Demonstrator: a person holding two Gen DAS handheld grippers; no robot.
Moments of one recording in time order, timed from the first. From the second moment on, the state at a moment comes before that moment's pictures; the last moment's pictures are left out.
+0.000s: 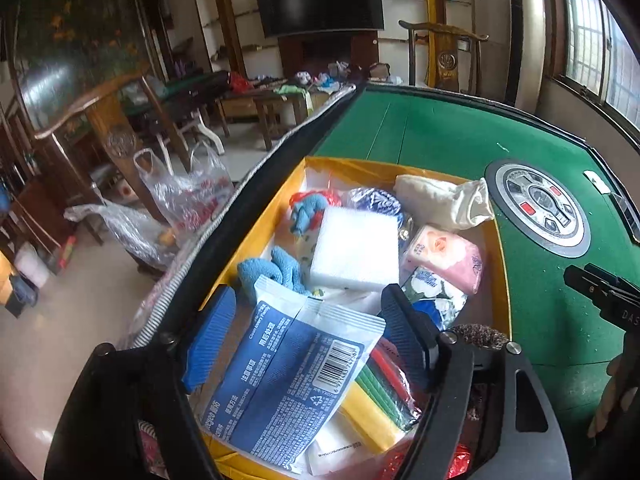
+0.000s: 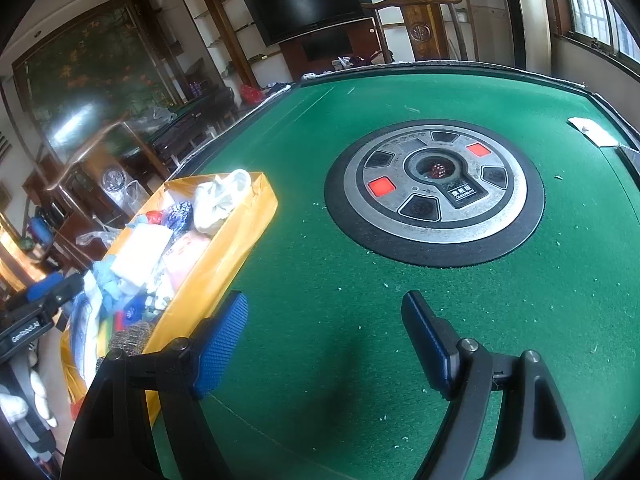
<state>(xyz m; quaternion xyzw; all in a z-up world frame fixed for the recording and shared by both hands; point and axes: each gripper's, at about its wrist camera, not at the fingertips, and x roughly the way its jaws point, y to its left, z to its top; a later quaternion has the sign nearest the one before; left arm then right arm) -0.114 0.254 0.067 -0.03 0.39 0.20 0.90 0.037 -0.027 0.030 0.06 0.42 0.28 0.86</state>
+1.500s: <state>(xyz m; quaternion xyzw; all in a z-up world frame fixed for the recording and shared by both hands) -0.204 0.260 0.091 -0.12 0.25 0.21 0.94 -0.122 0.076 0.058 -0.14 0.33 0.33 0.87</state>
